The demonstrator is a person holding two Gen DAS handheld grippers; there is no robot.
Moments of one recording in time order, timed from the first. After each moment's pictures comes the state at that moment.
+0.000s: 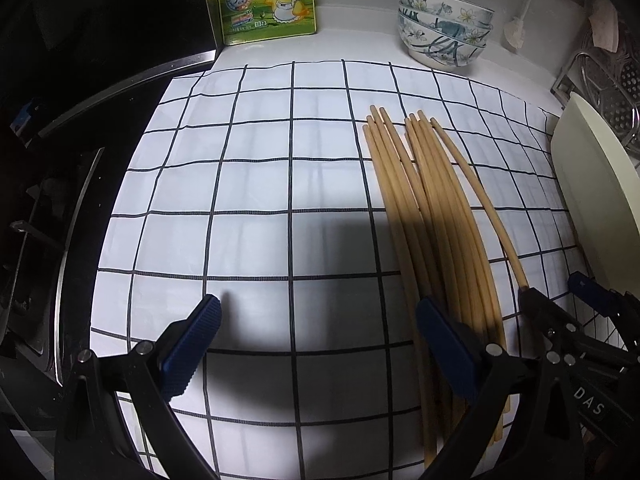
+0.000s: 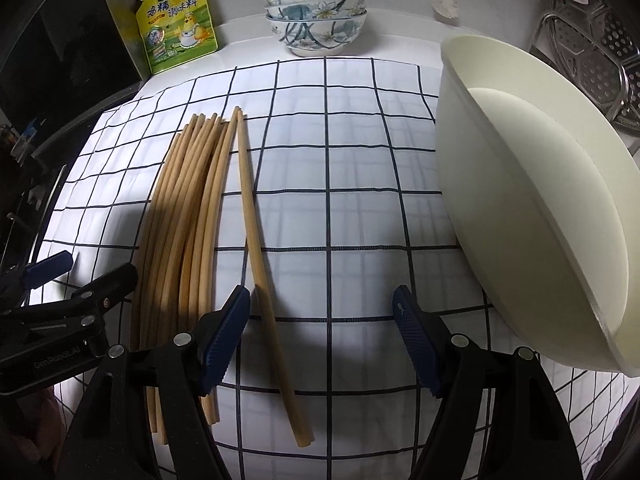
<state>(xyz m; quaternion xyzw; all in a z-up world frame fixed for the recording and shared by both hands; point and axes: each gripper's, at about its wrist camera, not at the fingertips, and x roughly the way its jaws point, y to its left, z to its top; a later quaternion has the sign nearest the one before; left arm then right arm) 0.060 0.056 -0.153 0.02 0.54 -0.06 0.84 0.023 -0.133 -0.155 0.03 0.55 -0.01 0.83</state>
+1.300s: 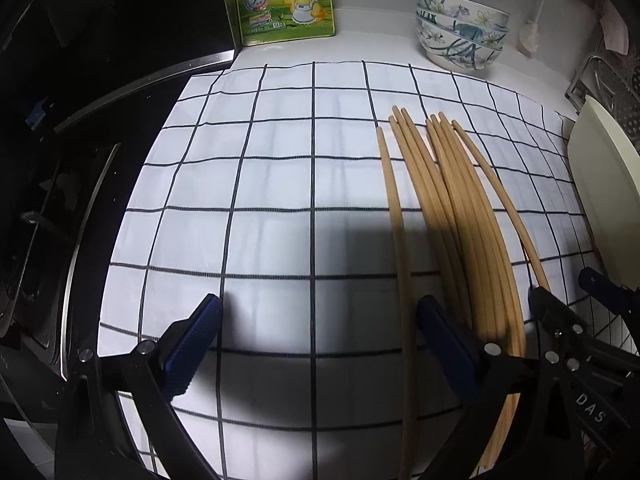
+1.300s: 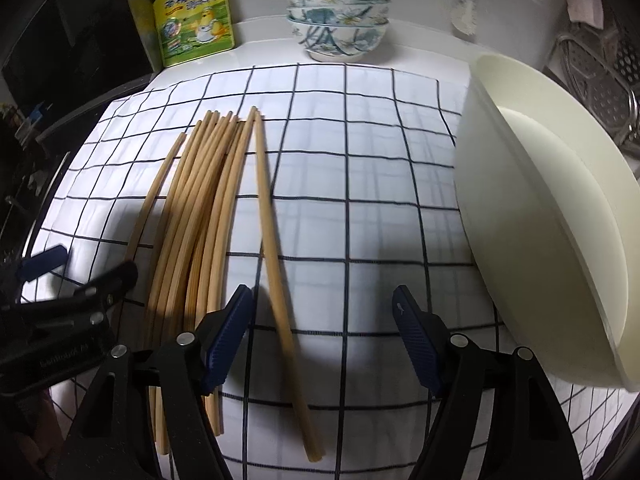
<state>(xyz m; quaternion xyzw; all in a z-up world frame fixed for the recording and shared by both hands) 0.059 0.063 -0.160 0.02 0.53 -0.03 0.85 0.029 -0.120 -0.158 -0.01 0.54 0.00 0.84</state>
